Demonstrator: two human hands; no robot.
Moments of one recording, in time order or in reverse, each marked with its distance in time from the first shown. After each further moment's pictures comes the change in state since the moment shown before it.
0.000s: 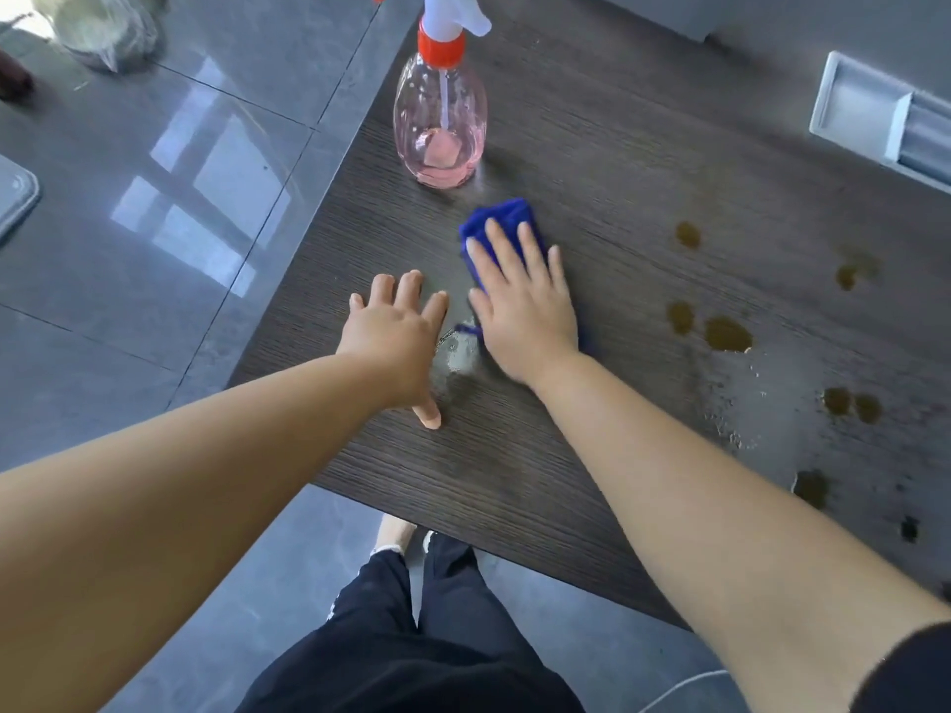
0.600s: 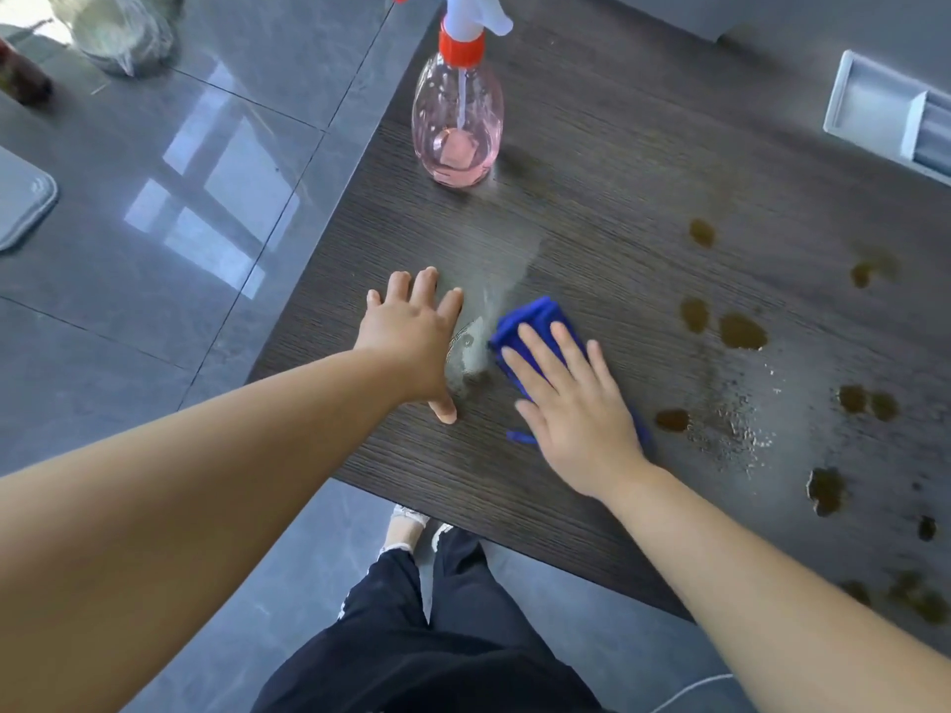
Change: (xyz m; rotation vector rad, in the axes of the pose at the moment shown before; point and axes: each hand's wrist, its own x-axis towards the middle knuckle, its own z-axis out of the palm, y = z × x) left_hand 0.001 -0.003 0.003 -0.006 0.030 0.009; right_hand -0.100 0.015 0.017 -0.051 -0.028 -0.176
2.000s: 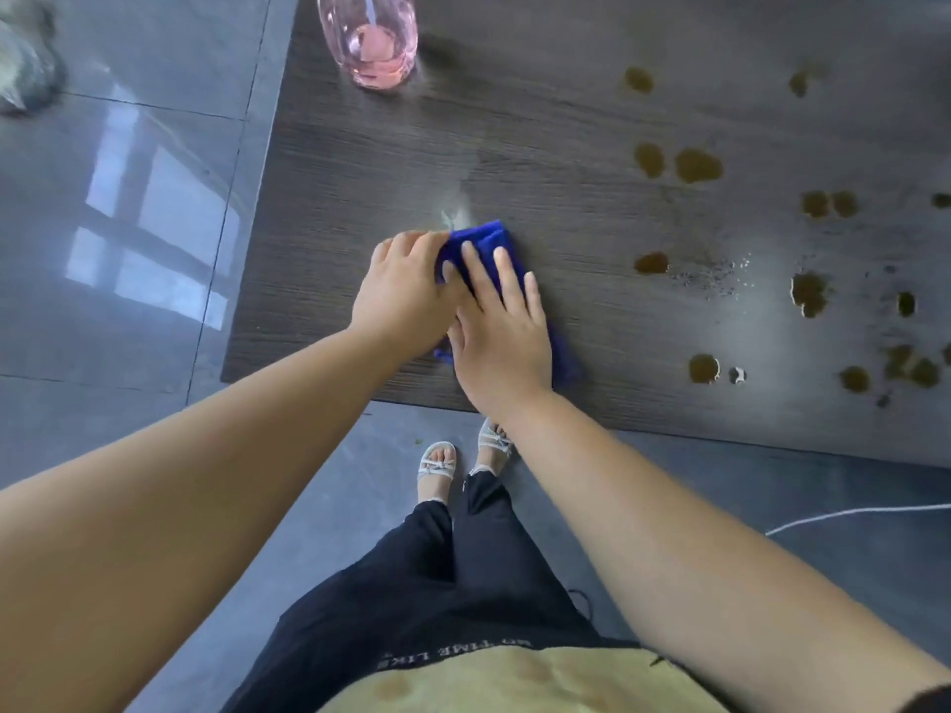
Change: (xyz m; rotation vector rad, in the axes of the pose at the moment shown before) left_hand -0.031 0.015 0.051 -0.543 0.330 0.129; right_hand -0.003 -0.107 0.016 0.131 0.108 0.454
